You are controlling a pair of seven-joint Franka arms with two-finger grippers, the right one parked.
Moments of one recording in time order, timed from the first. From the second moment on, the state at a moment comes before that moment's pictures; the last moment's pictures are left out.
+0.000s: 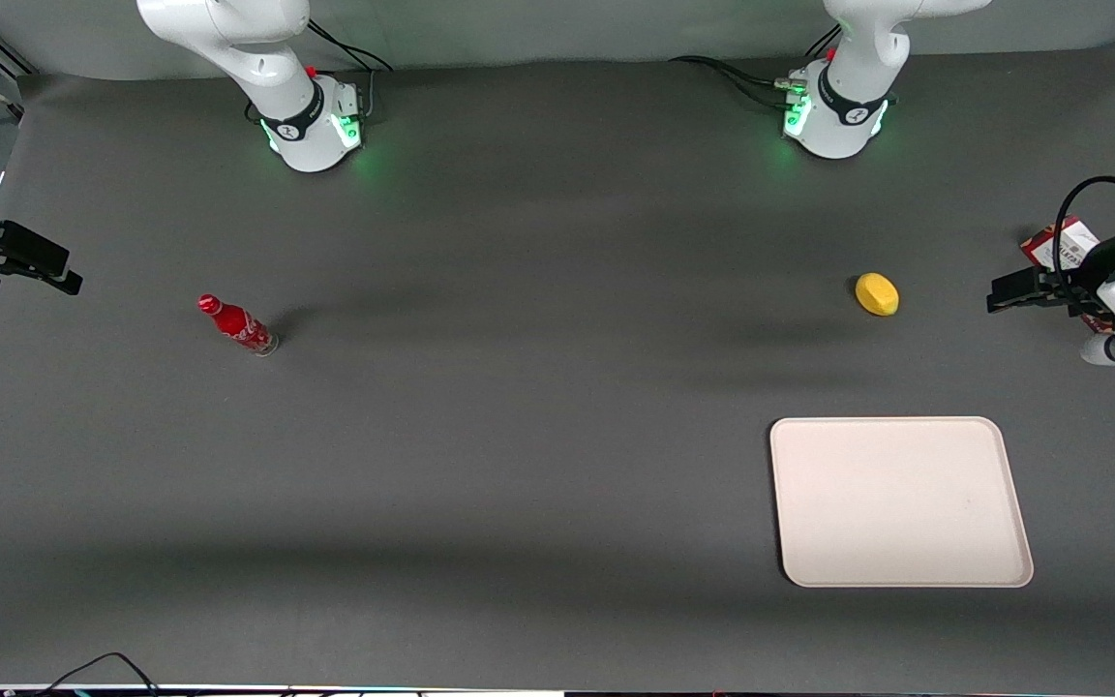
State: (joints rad) arm 0.04 0.11 0.00 -1.62 -0.02 1.57 0.10
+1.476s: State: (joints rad) arm 0.77 0.25 0.02 -1.85 0.21 2.04 0.34
